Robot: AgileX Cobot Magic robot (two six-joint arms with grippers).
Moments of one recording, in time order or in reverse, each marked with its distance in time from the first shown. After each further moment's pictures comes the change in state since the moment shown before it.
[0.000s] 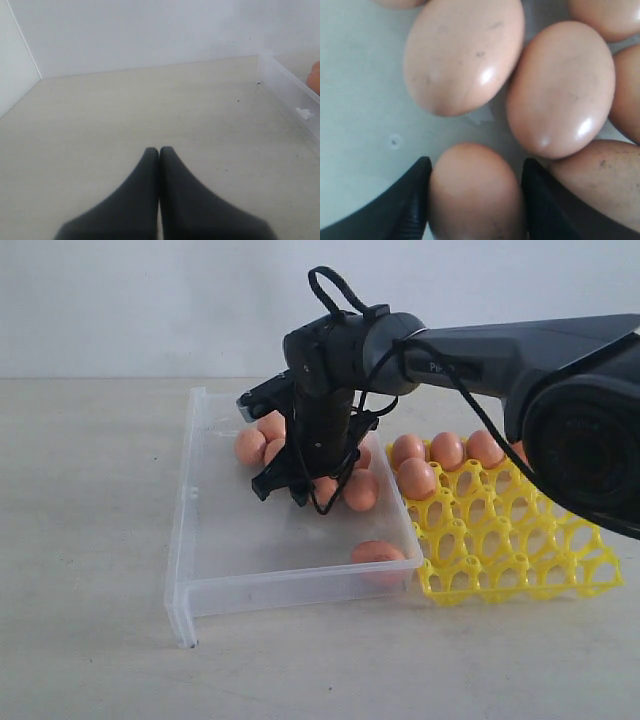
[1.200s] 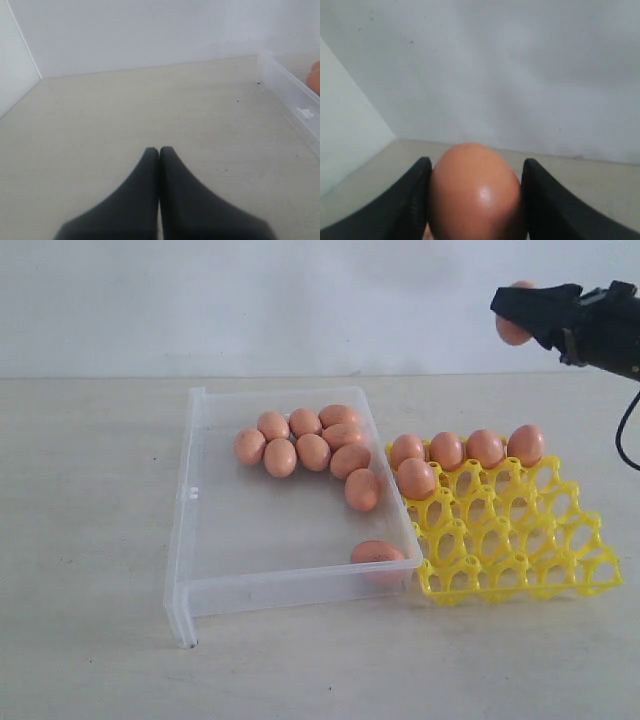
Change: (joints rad) left arm 0.000 0.000 0.000 0.000 0.000 0.000; right arm -0.808 -0.491 0.920 -1.030 -2.086 1.190
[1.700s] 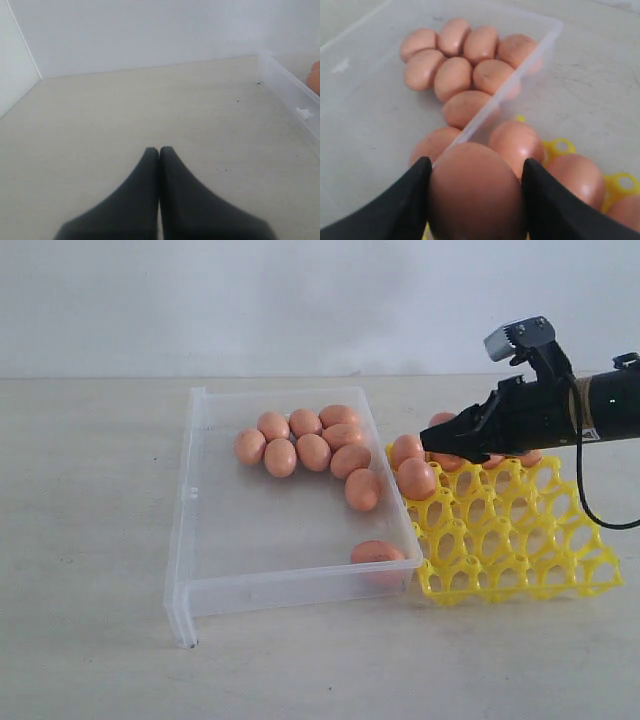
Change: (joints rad) left arm 0.000 0.000 0.000 0.000 0.000 0.000; right arm 0.190 0.006 -0.002 -0.451 0.404 0.052
